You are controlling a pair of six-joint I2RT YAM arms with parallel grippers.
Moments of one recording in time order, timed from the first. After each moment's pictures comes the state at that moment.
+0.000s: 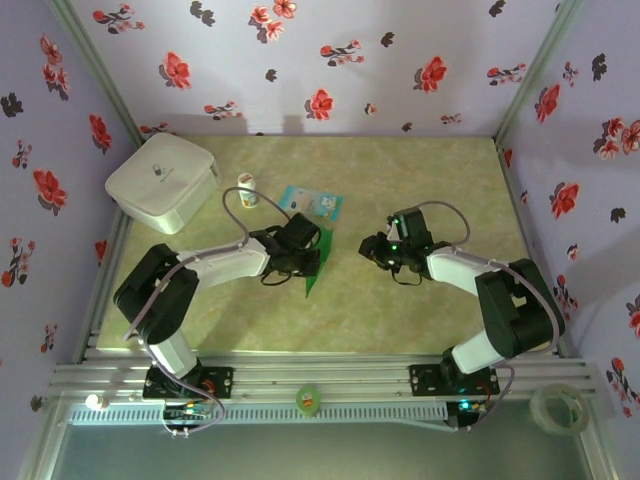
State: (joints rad) left arm -0.84 1.71 1.04 -0.42 -0.01 -0.61; right arm 0.39 1.50 0.66 -0.01 -0.45 0.85
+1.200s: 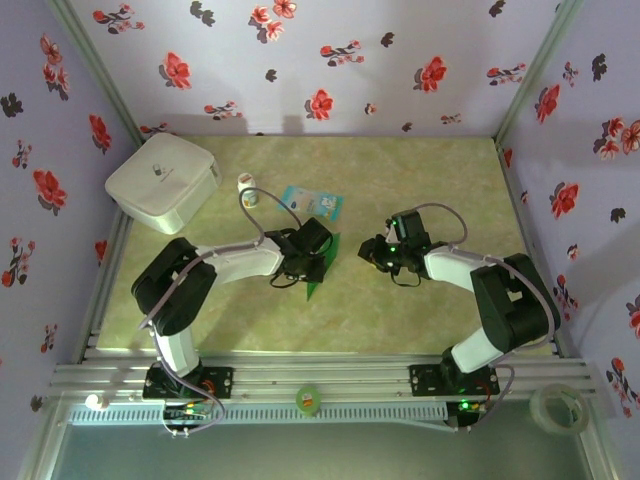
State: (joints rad) left arm -0.87 1.80 1.10 -0.47 -0.01 -0.60; right arm 0.39 1.54 0.66 -0.01 -0.45 0.85
